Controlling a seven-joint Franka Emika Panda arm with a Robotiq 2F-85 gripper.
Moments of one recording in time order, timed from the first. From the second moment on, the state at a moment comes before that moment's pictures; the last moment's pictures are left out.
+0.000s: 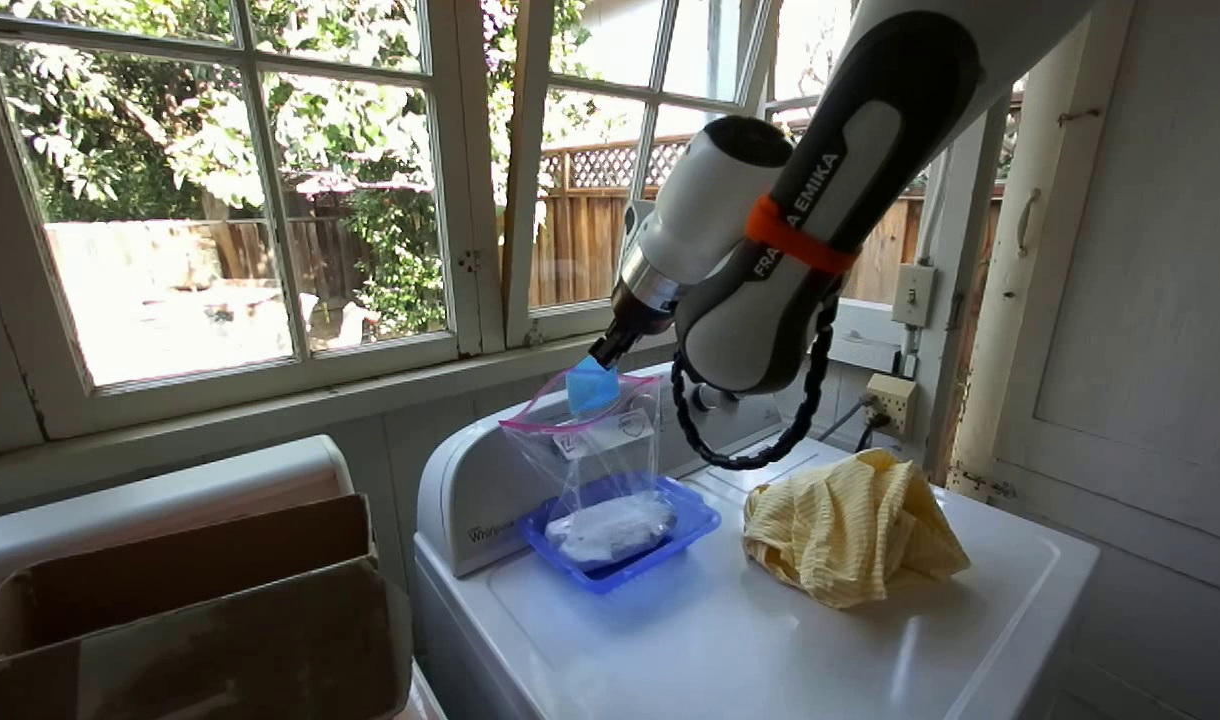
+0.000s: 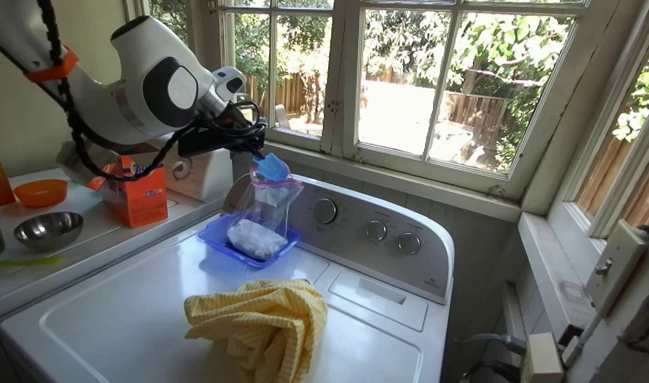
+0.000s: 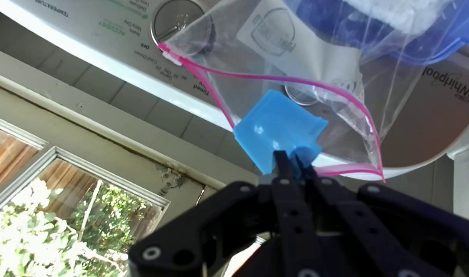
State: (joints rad) arm -1.66 -0.28 1.92 -2.40 -0.29 3.29 0.01
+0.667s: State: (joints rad) arm -1.87 -0.18 2.21 -2.38 -0.29 2.96 -0.15
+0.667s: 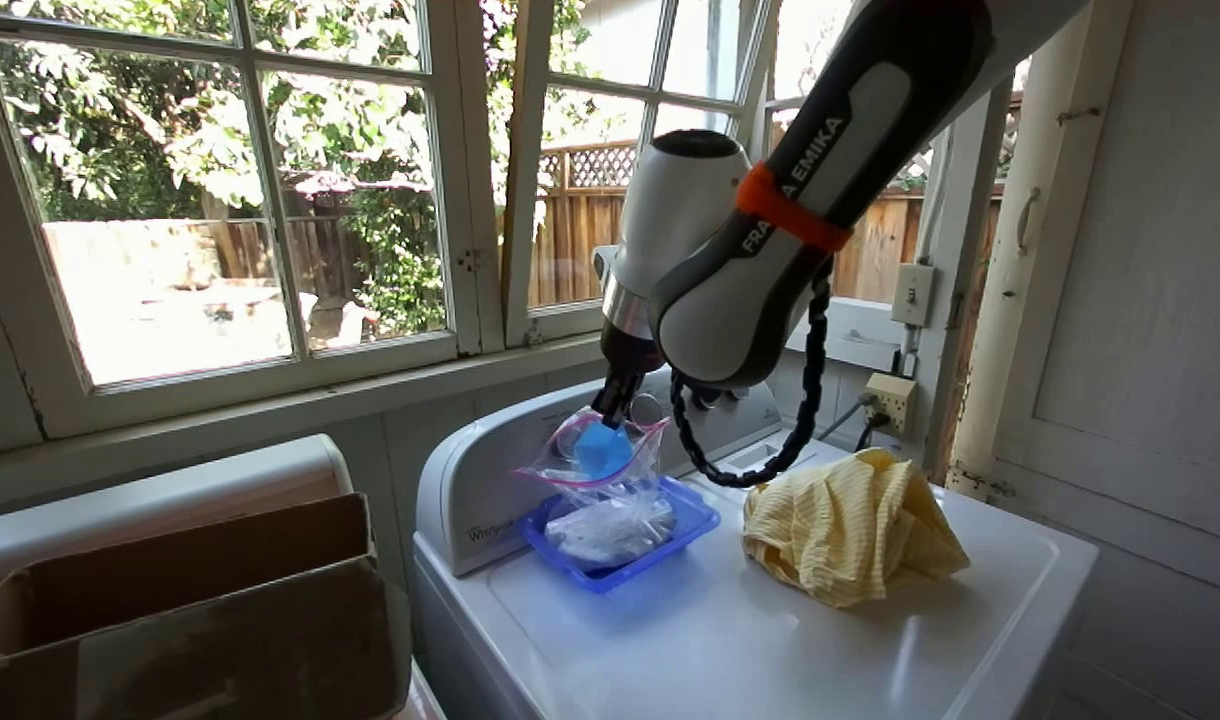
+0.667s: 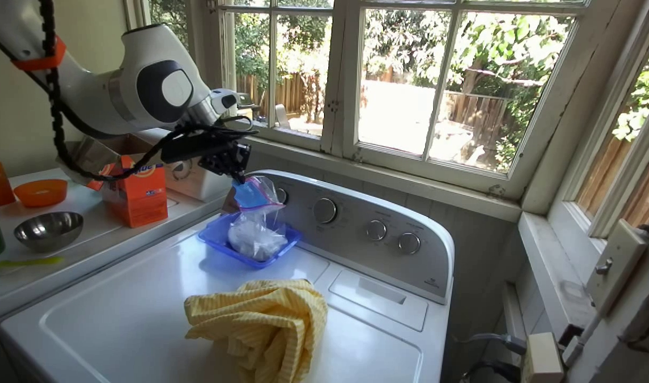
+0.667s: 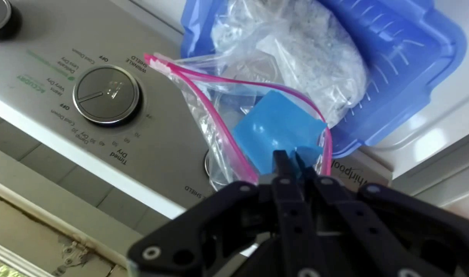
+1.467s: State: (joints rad) arm -1.74 -0.07 2.03 -2.31 -0.18 2.71 -0.34
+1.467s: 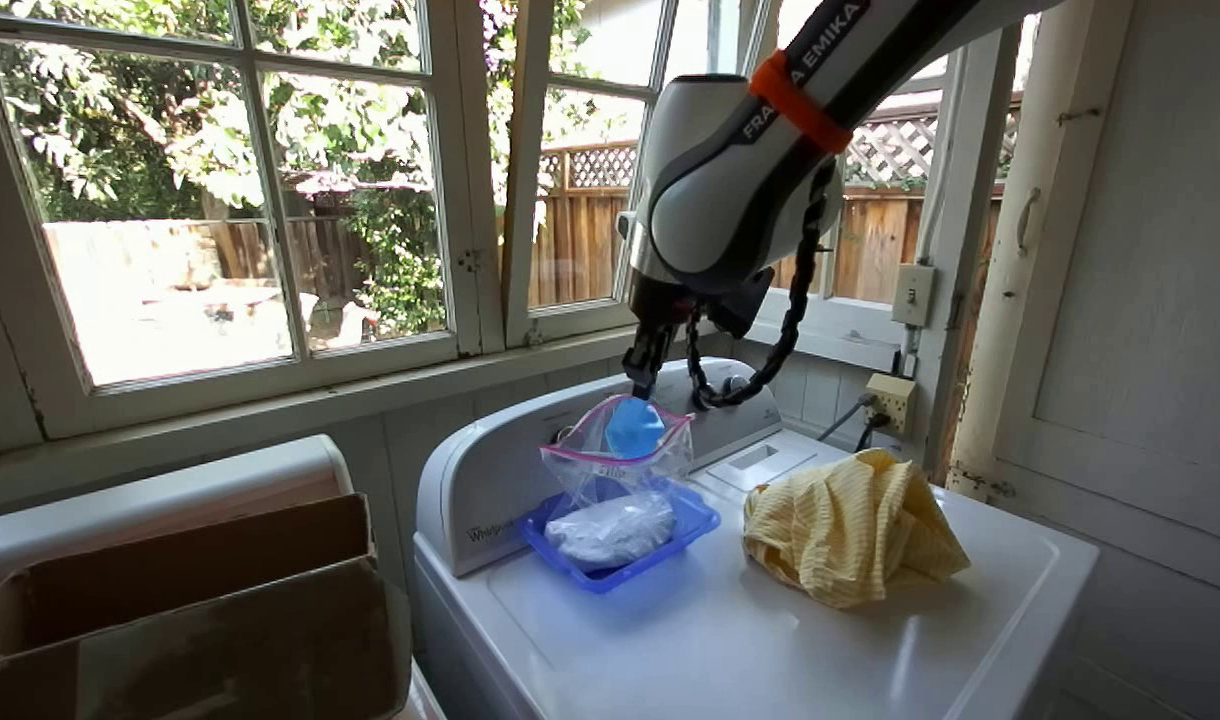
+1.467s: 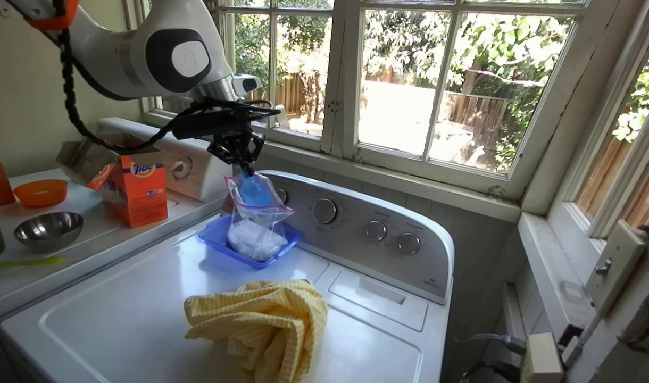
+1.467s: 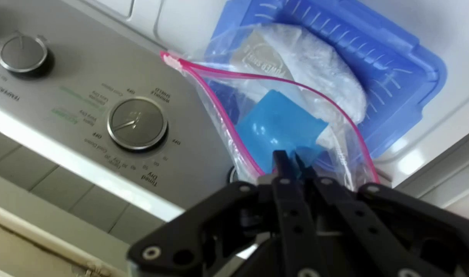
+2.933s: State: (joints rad) arm -1.52 -0.06 1.85 -2.39 -0.19 2.74 -0.43
